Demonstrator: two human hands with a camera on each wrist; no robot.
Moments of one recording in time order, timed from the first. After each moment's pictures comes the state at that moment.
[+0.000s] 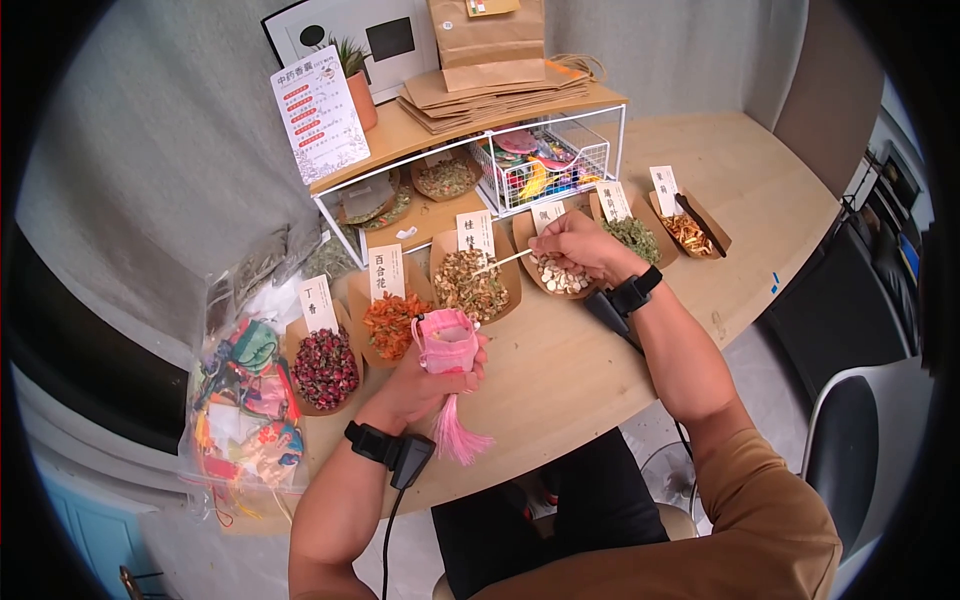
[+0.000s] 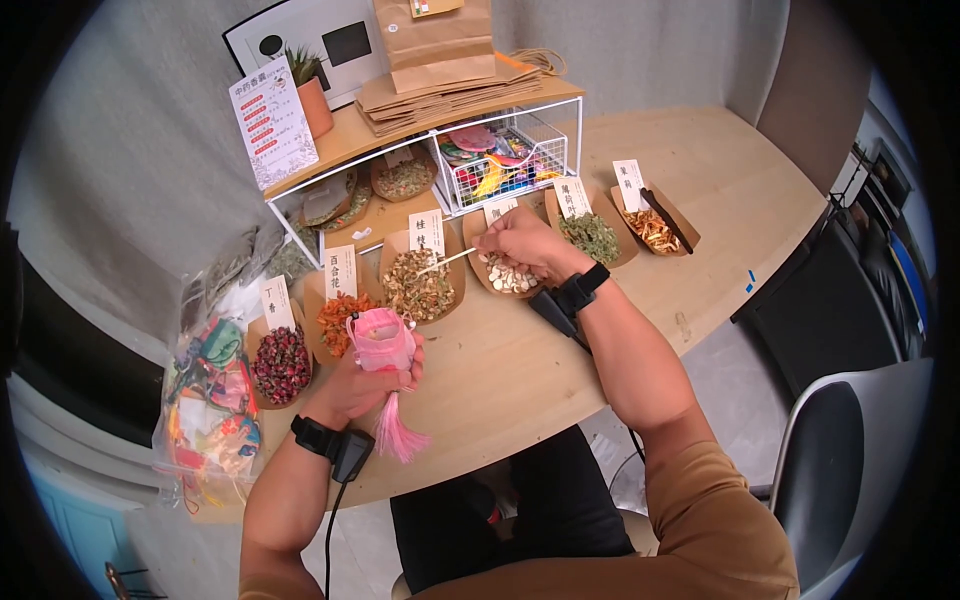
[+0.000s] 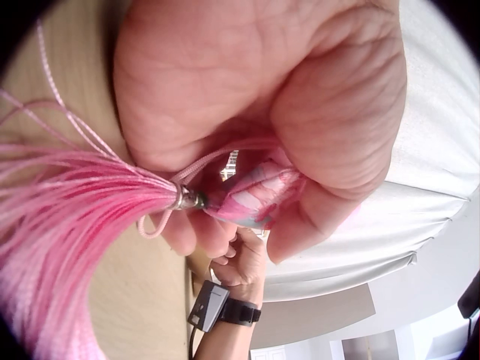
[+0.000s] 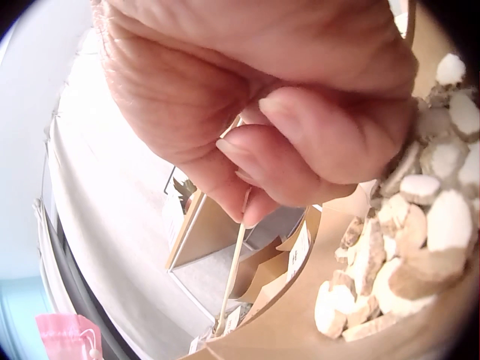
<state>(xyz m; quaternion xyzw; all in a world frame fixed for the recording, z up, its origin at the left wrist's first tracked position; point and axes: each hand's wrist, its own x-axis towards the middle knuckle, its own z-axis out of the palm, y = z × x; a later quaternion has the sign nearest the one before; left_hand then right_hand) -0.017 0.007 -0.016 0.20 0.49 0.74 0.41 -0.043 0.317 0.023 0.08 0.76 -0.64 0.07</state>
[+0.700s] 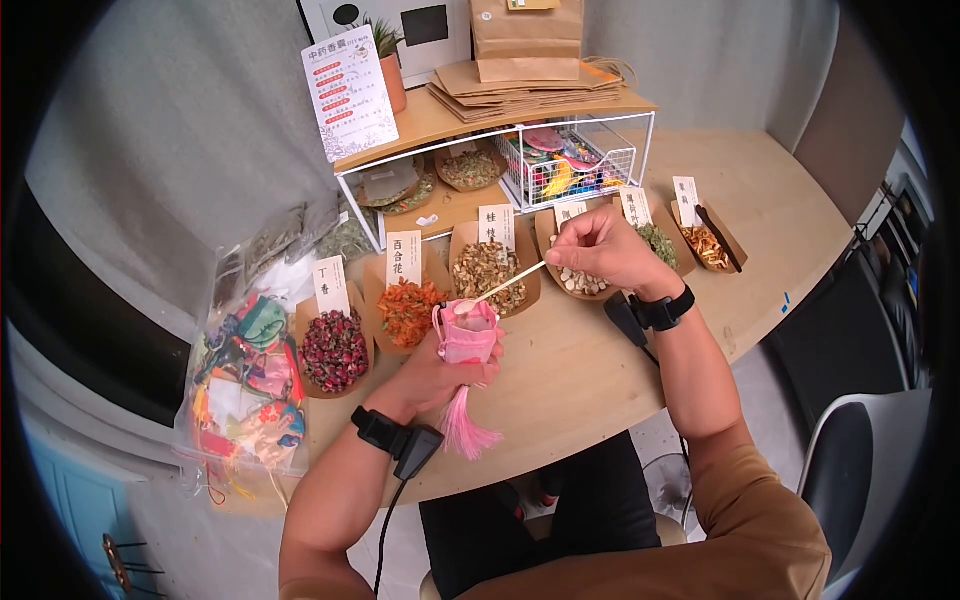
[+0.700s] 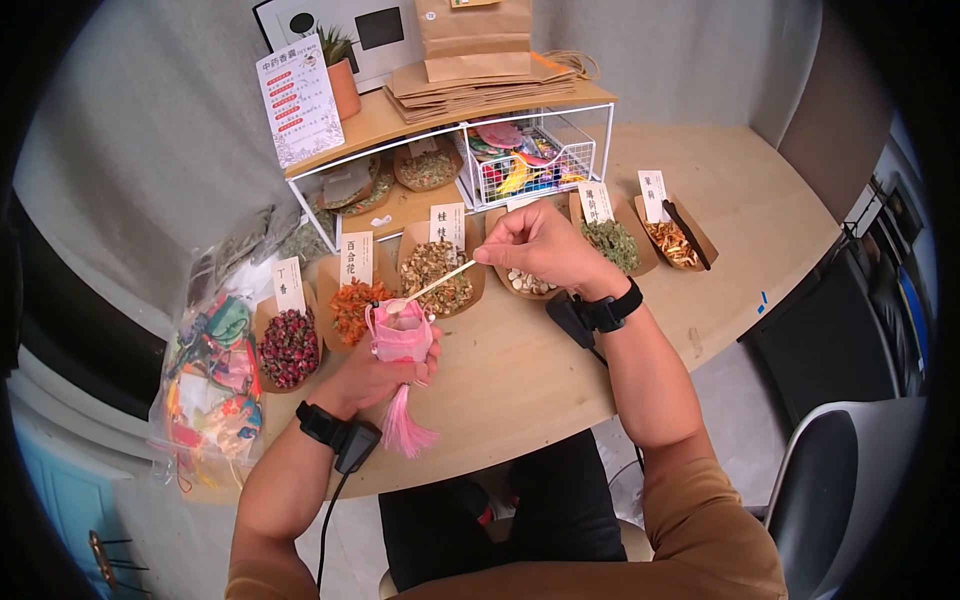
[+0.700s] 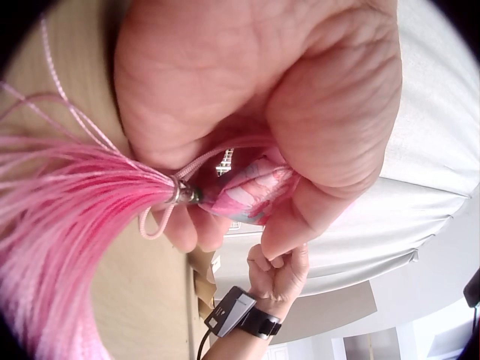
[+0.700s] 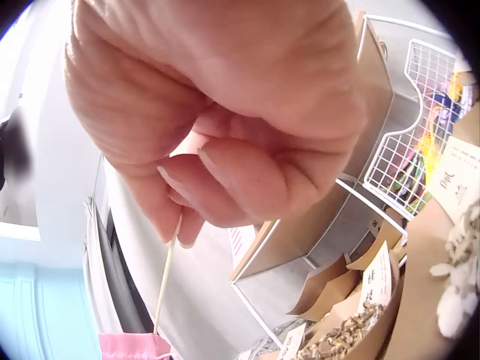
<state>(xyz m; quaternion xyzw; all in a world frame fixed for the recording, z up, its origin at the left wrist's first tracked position) -0.015 0.008 -0.016 0.20 0.50 0.74 0.40 -0.010 0.293 0.057 -0.15 0.76 -0.63 -0.01</state>
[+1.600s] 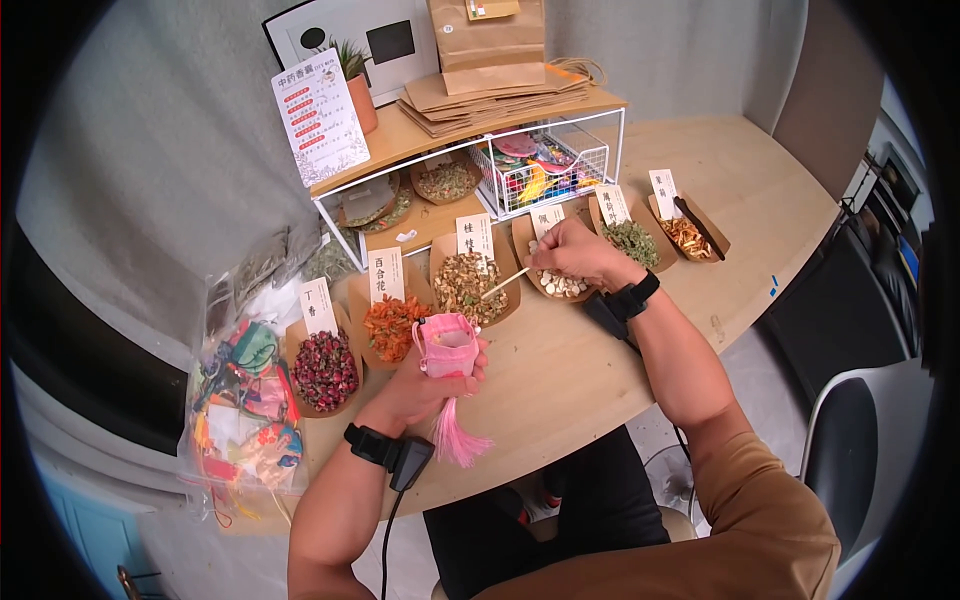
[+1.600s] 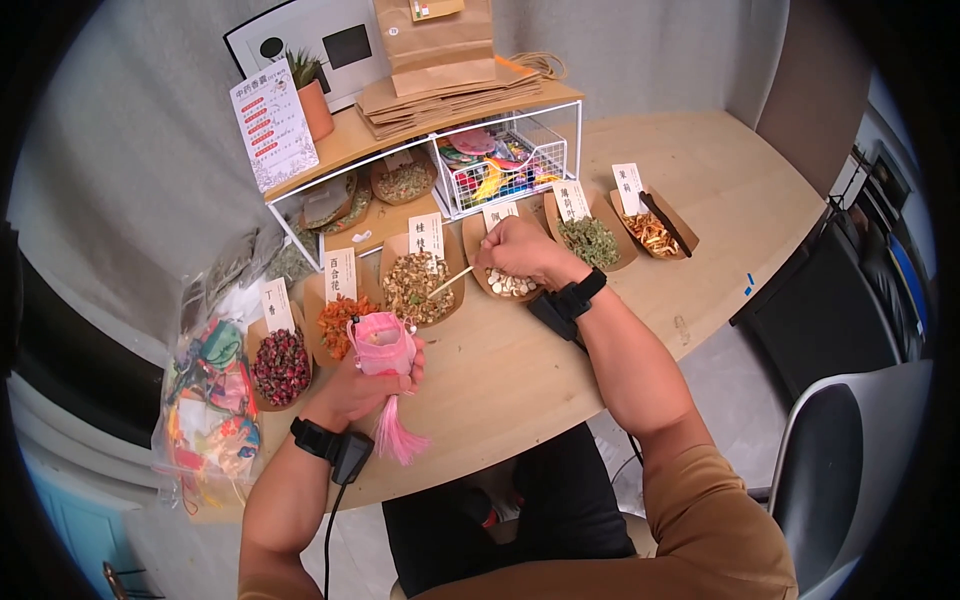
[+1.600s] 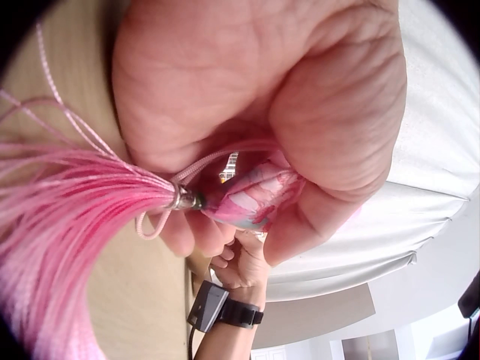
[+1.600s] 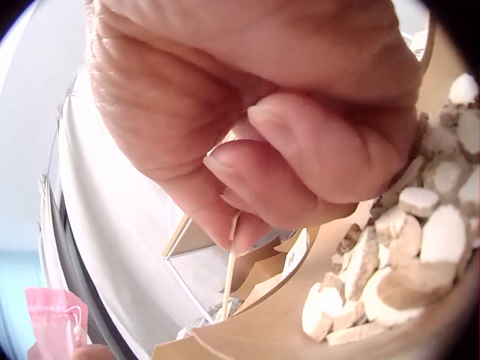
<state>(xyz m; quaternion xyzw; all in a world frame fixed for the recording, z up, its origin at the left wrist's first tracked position) -0.017 0.008 -0.019 0.22 0.50 0.74 0.39 -0.038 0.308 0.023 0.01 0.82 -0.57 0.03</state>
